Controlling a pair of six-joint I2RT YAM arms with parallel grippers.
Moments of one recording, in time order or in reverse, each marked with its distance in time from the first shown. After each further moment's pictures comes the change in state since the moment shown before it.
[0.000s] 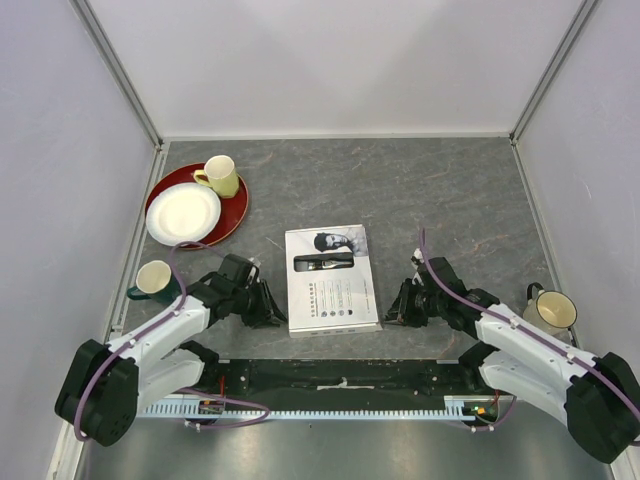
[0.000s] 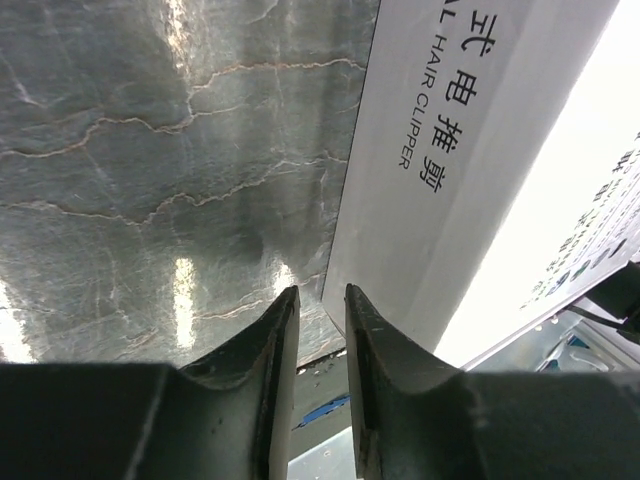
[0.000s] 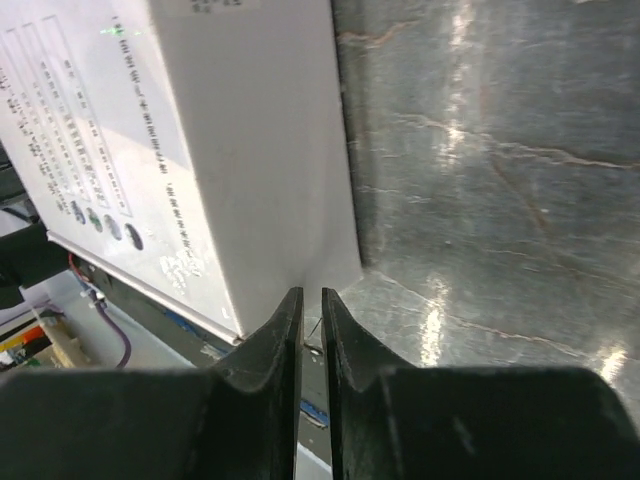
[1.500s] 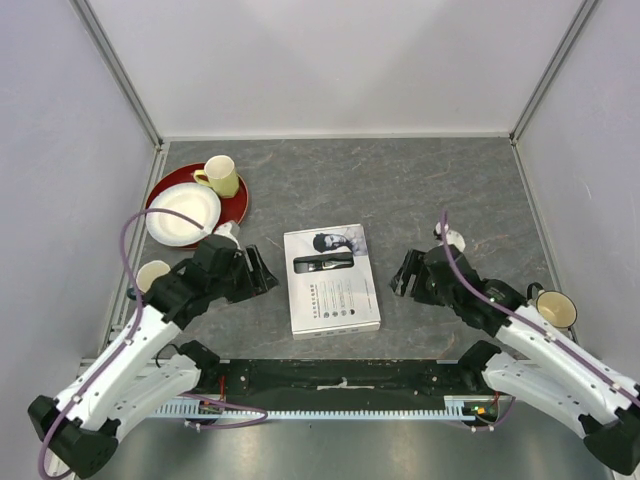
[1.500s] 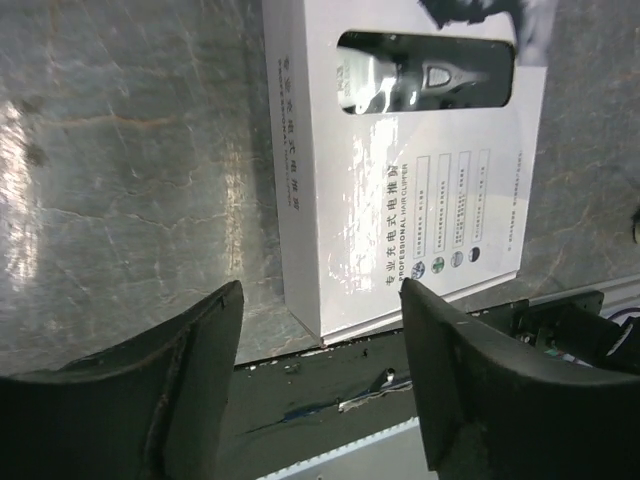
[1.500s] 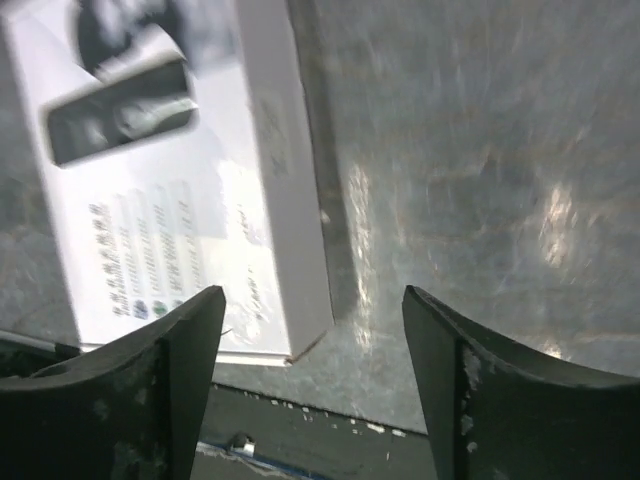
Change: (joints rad) left arm -0.102 -0.235 0.350 -0.345 -0.326 0.019; right arm 0.119 -0.120 0.243 -0.270 0.463 -0.005
